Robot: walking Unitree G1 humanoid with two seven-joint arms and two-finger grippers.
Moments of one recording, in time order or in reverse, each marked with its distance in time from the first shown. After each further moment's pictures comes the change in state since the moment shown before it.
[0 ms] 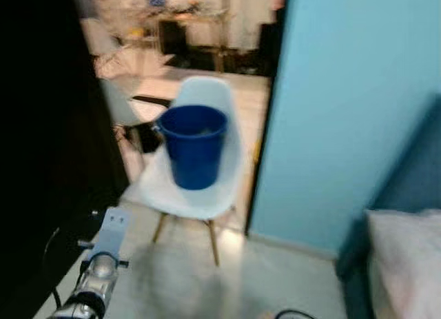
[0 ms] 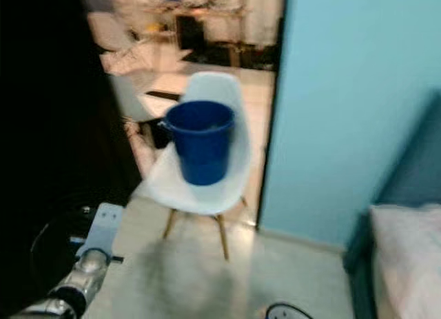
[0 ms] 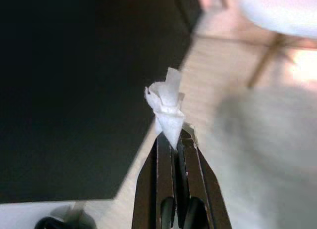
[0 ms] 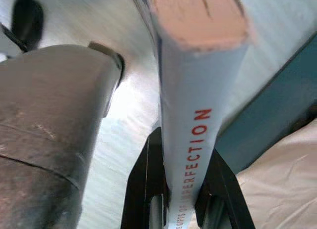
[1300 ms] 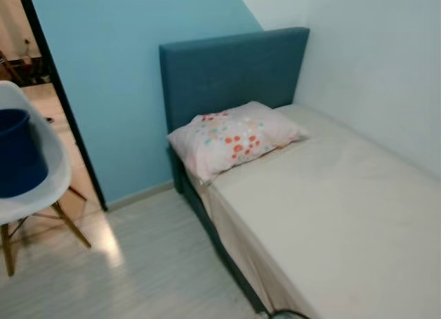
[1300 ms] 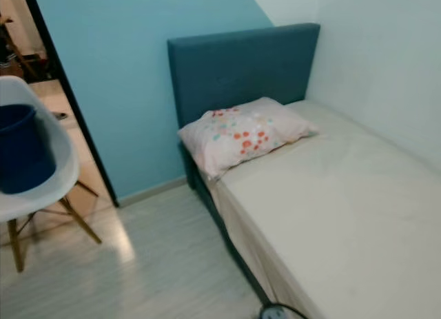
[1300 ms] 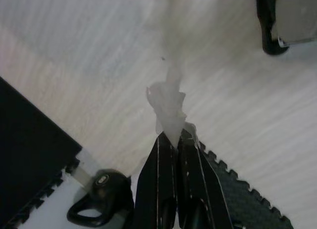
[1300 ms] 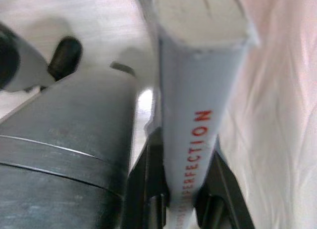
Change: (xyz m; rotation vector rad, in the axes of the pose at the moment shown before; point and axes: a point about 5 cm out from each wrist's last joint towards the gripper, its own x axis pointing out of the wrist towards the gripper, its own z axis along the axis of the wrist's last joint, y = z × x) left arm -0.122 -0.017 -0.195 0.404 0.661 -0.497; right arm 0.002 0.016 0.016 -0.007 -0.030 0.030
